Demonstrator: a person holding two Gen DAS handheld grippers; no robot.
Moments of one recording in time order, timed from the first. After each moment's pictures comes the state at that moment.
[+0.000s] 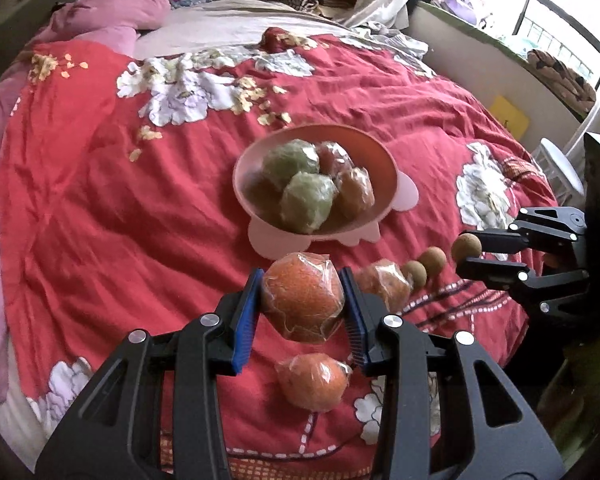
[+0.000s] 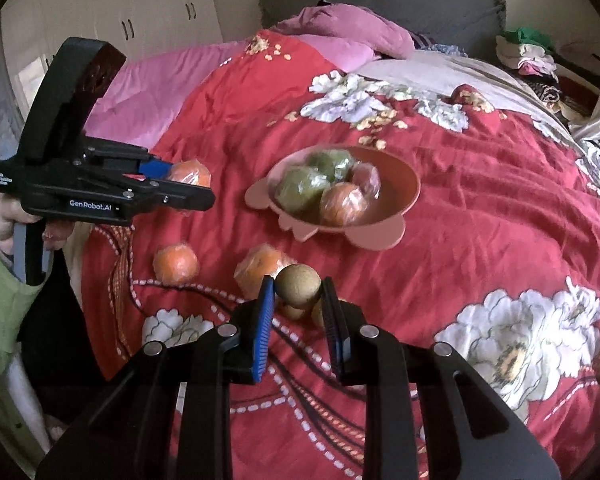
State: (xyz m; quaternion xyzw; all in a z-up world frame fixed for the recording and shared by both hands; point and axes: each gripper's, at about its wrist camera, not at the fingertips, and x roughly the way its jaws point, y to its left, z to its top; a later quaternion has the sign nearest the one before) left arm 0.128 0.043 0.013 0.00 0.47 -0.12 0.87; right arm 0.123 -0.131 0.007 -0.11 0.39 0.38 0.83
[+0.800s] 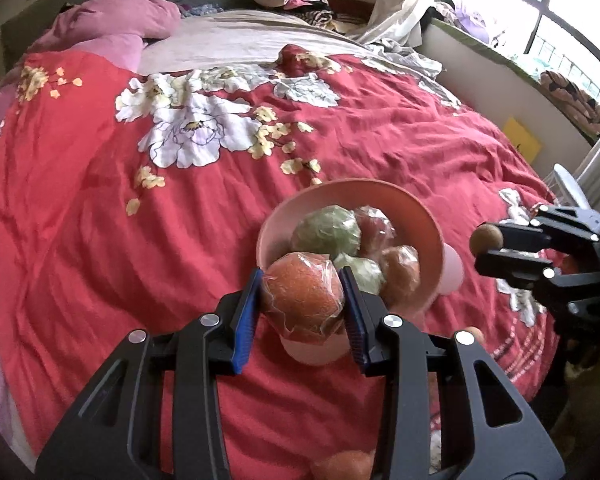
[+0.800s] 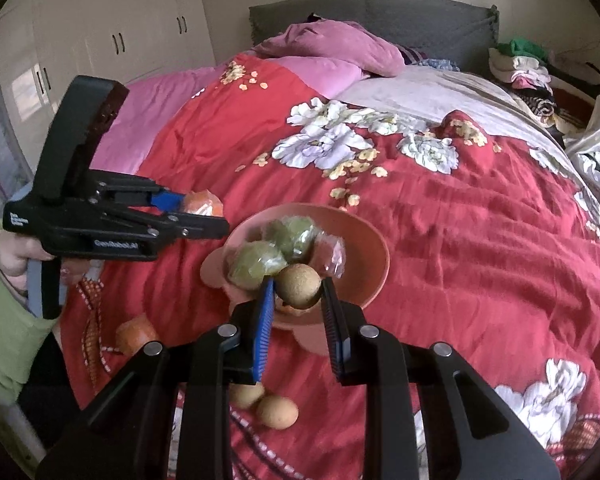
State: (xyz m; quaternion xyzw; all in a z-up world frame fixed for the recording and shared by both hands) left arm 0.197 0.055 0.007 -0.01 0.45 -0.11 0.89; right arm 0.191 -0.114 0.025 -0.10 0.37 0.37 0.84
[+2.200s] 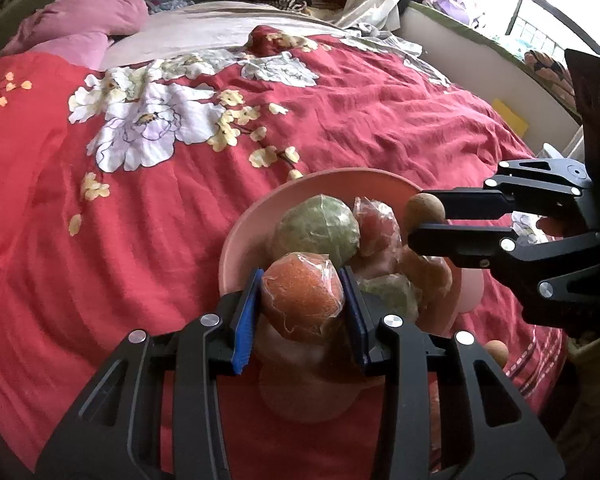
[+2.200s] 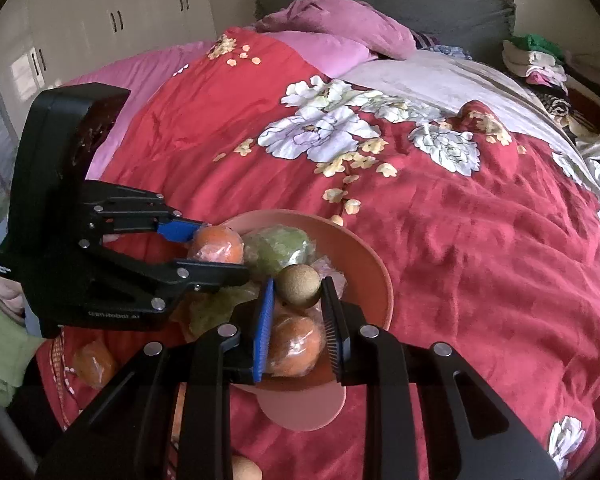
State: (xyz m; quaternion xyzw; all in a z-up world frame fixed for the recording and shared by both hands) left arm 0.228 0.038 -0.027 0.01 0.46 -0.16 0.87; right arm 0.243 -0.079 -0.002 -0.14 0.40 0.38 0.82
